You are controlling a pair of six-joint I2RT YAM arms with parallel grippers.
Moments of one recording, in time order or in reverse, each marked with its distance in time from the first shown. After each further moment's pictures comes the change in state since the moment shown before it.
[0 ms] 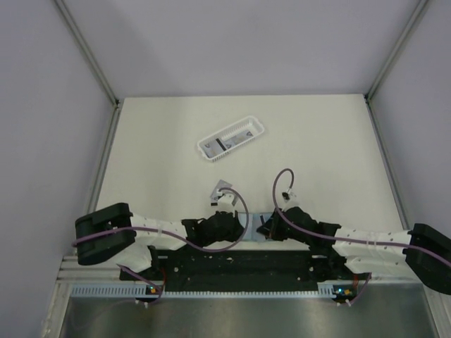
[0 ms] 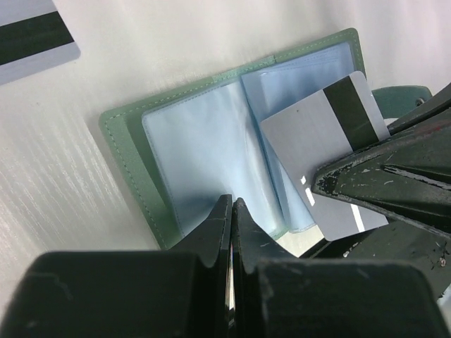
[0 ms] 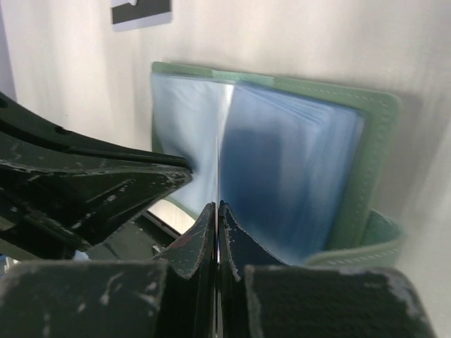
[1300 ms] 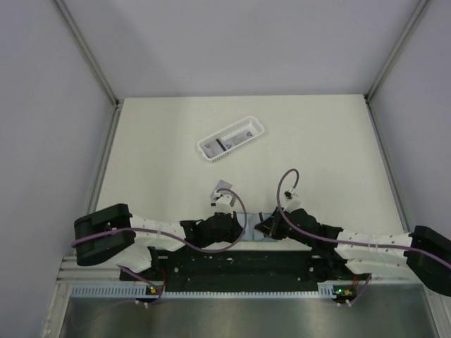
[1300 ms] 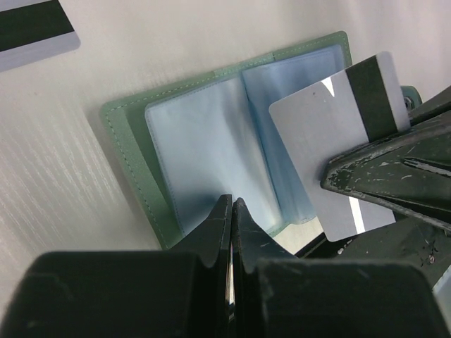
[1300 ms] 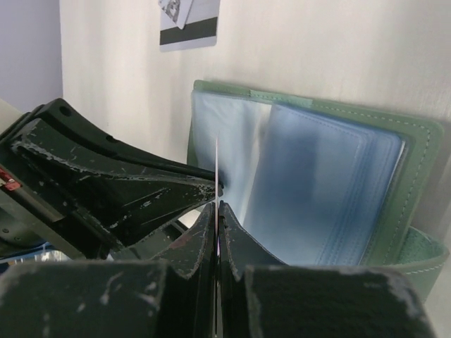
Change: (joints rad) left arm 0.001 -0.010 -0.034 0.047 0.009 -0.034; right arm 0.000 -0.058 -0.067 0.137 0.019 -0.002
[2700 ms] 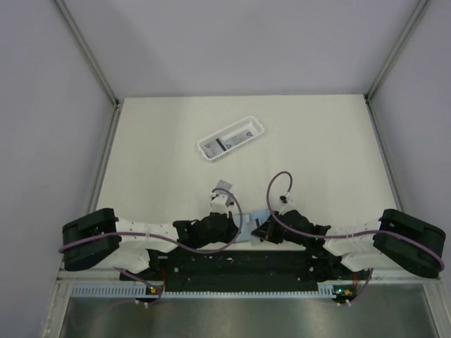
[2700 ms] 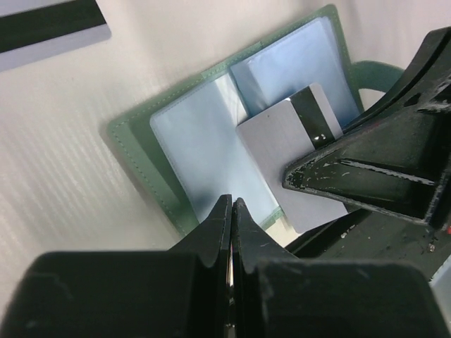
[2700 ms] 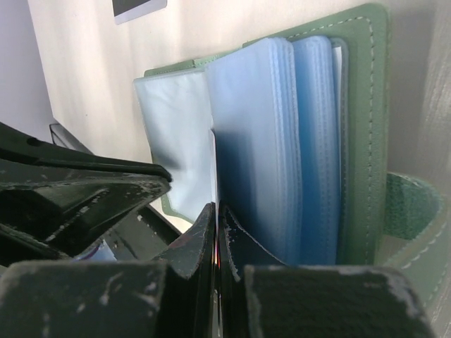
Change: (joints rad) left arm 0.001 -0.080 -0.015 -0.079 -0.004 0.003; right arm 0.000 0.284 -0.023 0.219 -0.074 0.118
